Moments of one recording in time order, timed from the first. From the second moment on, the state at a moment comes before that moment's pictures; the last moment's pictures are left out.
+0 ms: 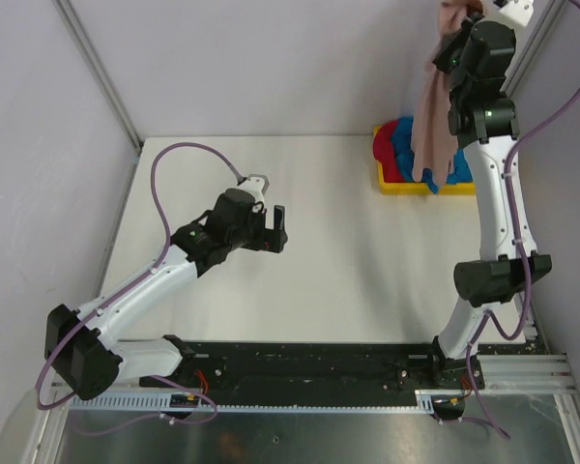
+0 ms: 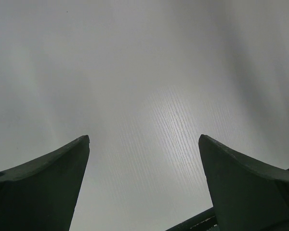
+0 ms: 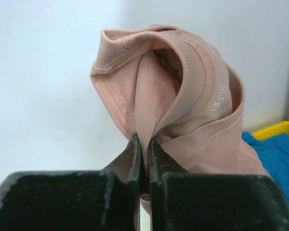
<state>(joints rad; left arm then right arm) -0.66 1.21 1.02 -0.48 -0.11 -0.37 0.10 1.82 2.31 -0.43 0.34 0.38</state>
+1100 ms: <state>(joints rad) -0.65 1.17 0.91 -0.49 -0.09 -0.46 0.51 1.66 1.44 -0.42 0.19 0.60</state>
